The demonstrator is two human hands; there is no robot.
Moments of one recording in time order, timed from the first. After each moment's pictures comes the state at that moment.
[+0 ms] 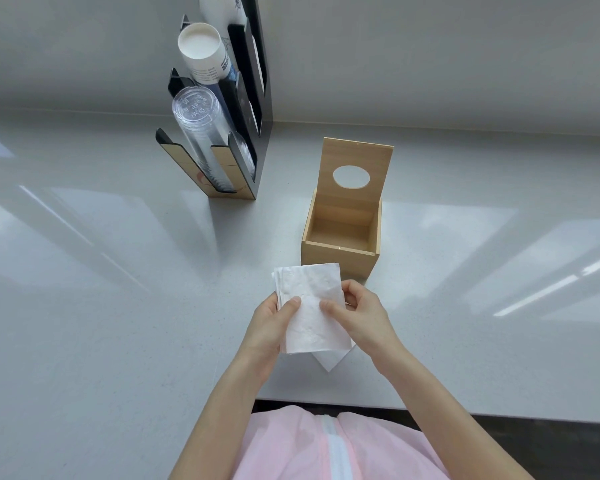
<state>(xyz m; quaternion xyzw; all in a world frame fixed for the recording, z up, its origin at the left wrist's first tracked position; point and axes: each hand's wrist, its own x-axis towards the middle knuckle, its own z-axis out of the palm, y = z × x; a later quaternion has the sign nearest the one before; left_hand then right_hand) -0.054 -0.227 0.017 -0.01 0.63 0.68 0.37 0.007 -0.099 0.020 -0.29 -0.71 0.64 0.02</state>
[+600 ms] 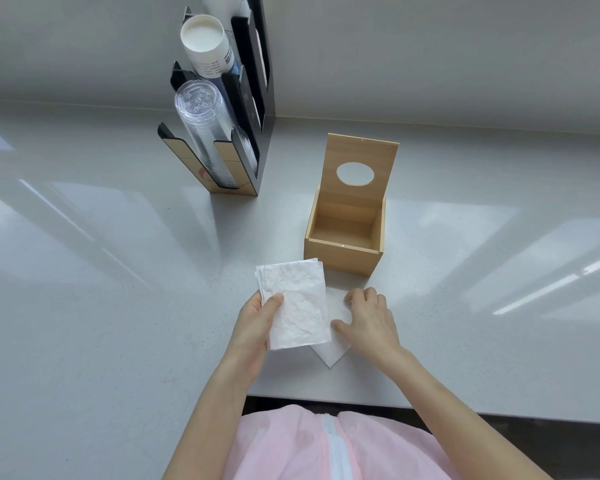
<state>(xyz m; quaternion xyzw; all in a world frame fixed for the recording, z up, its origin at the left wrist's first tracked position) -0.063 -0.240 0.011 -0.06 0.62 0.70 0.34 0.000 -0.084 -0.022 -0.27 -0.93 0.22 -0.11</state>
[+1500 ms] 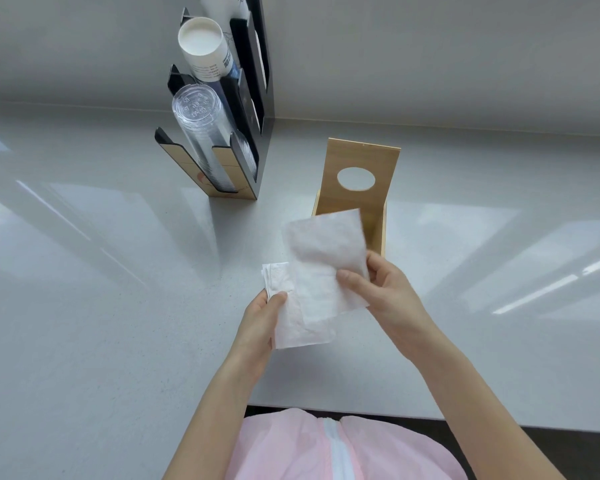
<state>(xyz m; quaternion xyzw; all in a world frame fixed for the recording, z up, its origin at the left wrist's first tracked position) -0.071 -0.231 0.018 -0.03 0.62 0.70 0.36 -0.003 -0.073 0.057 -0.18 -0.62 0.76 0.06</state>
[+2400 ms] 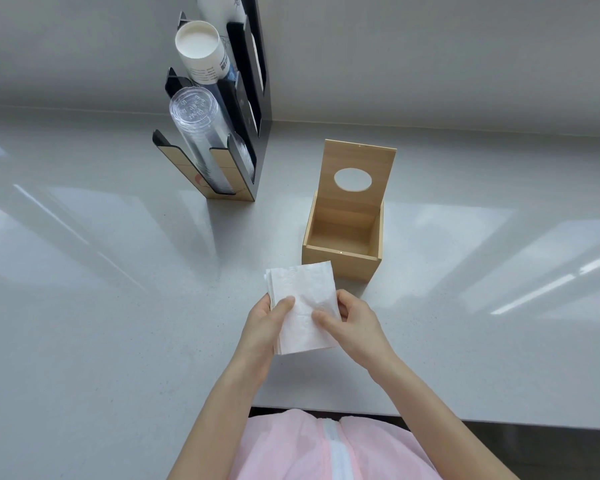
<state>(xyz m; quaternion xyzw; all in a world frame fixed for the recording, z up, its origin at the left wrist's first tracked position) -0.066 -0.229 0.010 -0.03 0.63 0.69 0.36 0.002 -0.105 0.015 -0.26 -0.75 0.61 0.00</state>
